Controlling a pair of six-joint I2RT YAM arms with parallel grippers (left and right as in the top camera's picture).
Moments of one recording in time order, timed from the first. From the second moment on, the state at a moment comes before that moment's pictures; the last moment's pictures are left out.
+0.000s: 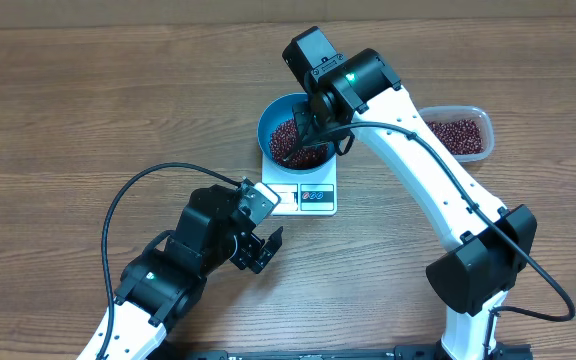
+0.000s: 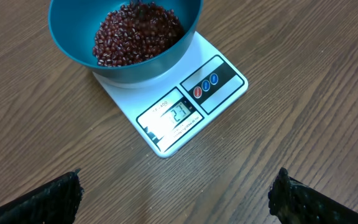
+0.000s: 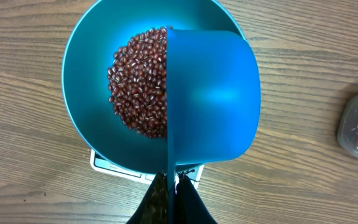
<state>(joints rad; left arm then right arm) -0.53 0.94 0.69 -0.50 0.08 0.18 0.58 2.01 2.05 -1.33 0.09 0.35</state>
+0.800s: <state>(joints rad) -0.53 0.94 0.69 -0.50 0.08 0.18 0.59 2.01 2.05 -1.33 0.13 0.35</state>
